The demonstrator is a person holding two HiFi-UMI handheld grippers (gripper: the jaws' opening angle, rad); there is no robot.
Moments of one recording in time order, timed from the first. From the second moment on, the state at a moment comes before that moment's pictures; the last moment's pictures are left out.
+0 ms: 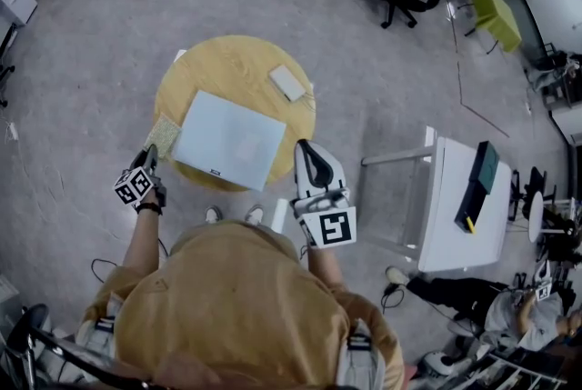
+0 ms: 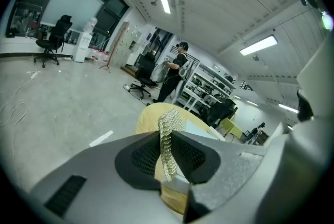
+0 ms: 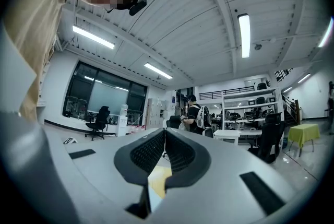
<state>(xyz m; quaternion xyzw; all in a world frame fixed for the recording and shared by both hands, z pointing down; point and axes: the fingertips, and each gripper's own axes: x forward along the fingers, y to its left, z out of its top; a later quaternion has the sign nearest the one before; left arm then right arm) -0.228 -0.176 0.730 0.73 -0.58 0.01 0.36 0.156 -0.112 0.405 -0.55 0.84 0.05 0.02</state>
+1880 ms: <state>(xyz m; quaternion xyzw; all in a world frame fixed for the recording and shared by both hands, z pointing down) 0.117 -0.188 0.641 0.92 -0.24 0.06 0.29 0.239 -0.068 0.404 -0.63 0.77 0.06 0.02</state>
